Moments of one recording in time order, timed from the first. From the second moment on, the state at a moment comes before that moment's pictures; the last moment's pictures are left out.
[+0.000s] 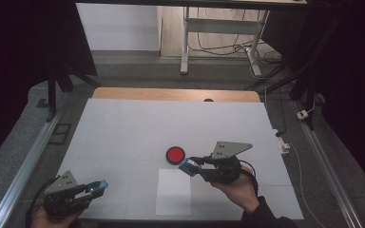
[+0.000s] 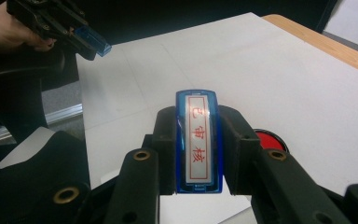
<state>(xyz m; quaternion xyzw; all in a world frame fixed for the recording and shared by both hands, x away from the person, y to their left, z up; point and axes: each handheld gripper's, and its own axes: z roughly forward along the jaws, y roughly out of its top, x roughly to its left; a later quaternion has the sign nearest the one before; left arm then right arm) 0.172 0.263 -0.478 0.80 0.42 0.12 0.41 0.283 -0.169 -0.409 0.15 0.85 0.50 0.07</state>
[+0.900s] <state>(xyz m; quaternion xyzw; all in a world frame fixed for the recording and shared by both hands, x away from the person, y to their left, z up) 0.174 0.260 -0.480 0.81 0.41 0.10 0.40 0.296 -0.164 -0.411 0.18 0.85 0.48 0.09</state>
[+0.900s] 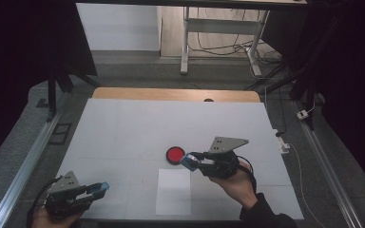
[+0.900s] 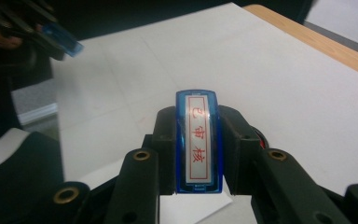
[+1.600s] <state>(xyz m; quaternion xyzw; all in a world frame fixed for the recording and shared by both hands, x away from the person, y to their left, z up) 0.174 0.261 -0.479 0.81 0.42 0.10 0.41 0.338 -0.134 -0.434 0.20 0.87 0.43 0.10</state>
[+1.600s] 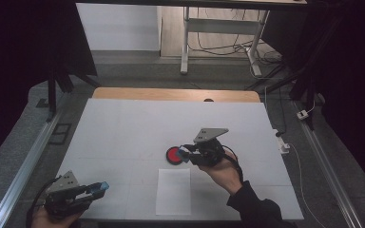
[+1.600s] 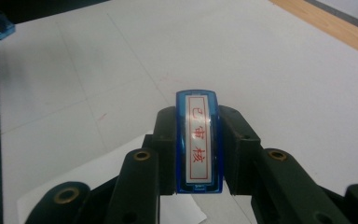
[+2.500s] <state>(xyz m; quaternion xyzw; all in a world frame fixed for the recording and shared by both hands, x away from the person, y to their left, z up) 0.174 0.260 -0.480 0.81 0.41 0.10 0.40 0.379 -0.099 -0.467 0.23 0.90 0.36 0.10</state>
